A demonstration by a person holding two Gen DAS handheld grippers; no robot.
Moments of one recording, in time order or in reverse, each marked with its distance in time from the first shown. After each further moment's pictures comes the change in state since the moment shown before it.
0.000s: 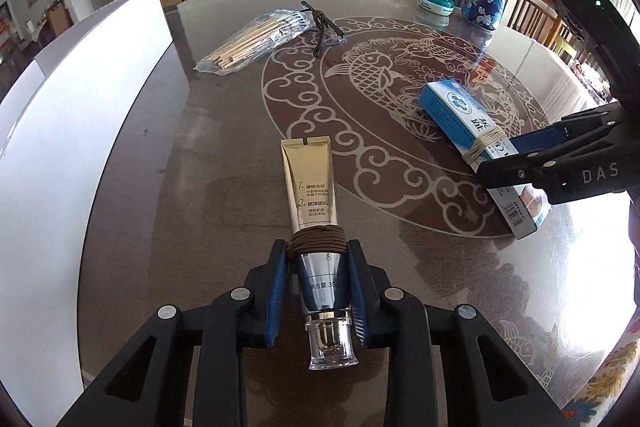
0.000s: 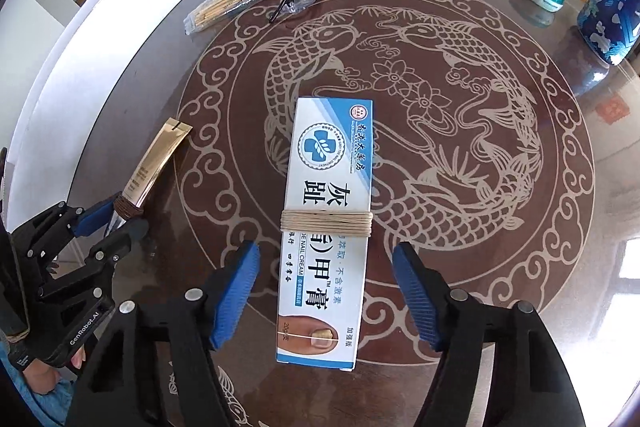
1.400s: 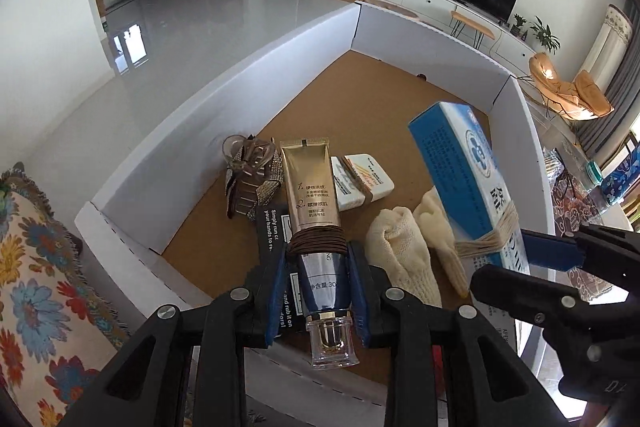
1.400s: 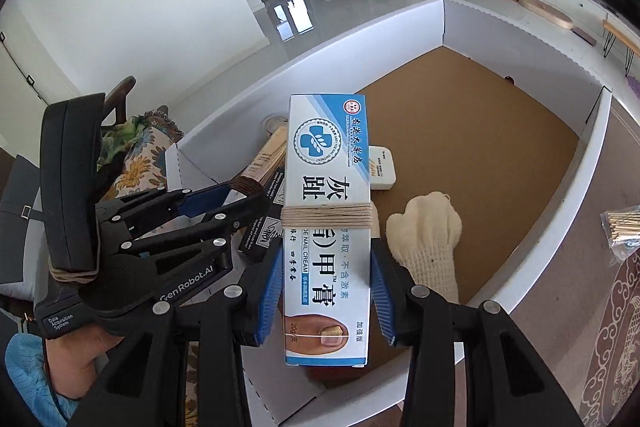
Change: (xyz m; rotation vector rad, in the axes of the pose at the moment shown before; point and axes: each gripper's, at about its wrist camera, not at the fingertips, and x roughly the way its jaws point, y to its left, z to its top) left arm -0.126 0.345 -0.094 -0.562 -0.056 0.225; right arm -0.022 0.439 0.062 -0.429 -0.188 0.329
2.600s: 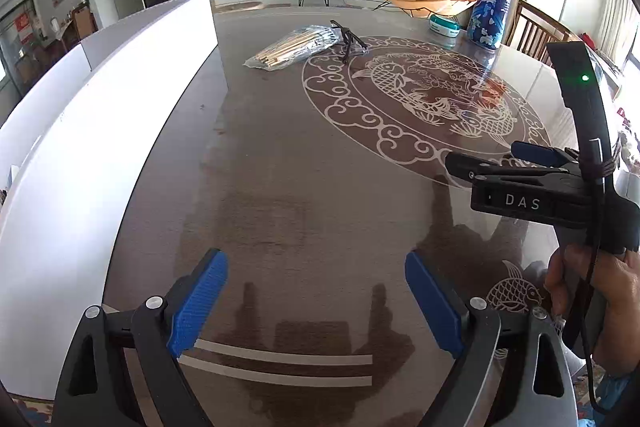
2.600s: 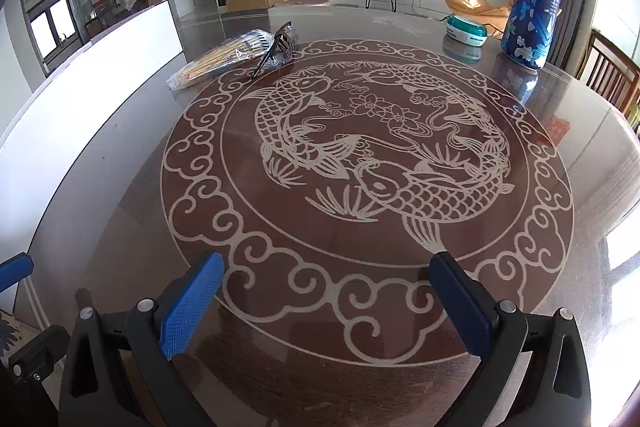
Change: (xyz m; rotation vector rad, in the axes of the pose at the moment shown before) left arm 0.019 -0.308 -0.146 0.489 -0.035 -0.203; right arm -0.122 -0.302 -0.267 0.489 -0.227 -0.599
